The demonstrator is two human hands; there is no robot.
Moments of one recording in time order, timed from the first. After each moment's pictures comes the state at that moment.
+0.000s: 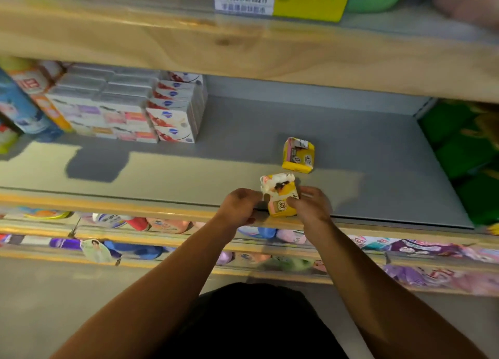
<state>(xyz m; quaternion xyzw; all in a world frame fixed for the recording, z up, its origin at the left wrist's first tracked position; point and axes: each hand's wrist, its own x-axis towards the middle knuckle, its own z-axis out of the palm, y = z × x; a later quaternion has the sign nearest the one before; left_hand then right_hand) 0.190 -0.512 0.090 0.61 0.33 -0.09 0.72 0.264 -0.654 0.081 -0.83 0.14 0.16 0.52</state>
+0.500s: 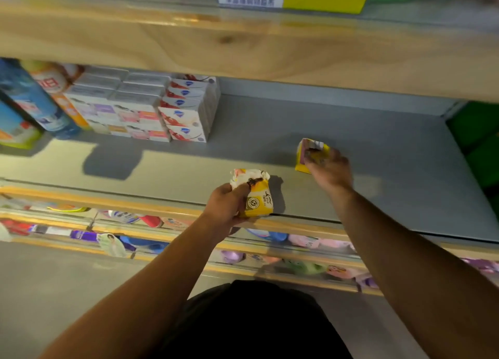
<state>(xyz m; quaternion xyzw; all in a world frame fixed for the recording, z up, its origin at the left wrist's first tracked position) 0.175 -0.480 0.102 0.53 0.37 -0.01 0.76 0.354 -0.643 0.092 -0.94 0.01 0.10 0.33</state>
